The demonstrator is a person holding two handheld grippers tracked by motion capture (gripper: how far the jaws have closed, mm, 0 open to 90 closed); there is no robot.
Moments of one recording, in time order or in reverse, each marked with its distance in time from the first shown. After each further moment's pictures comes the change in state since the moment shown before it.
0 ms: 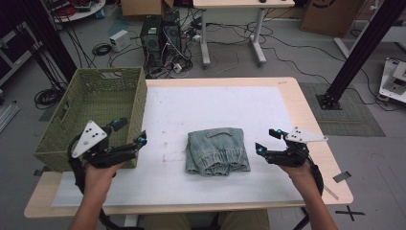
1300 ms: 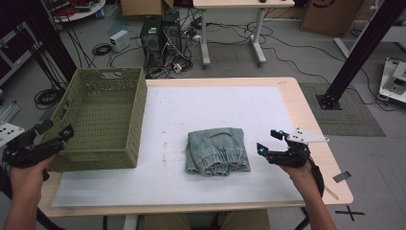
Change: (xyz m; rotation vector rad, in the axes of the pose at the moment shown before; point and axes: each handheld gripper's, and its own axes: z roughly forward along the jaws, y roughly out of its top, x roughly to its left) left arm 0.133 -0.013 -0.093 0.074 0.325 -0.096; right arm -0.002 -0.004 -0.001 0.009 -0.016 0.024
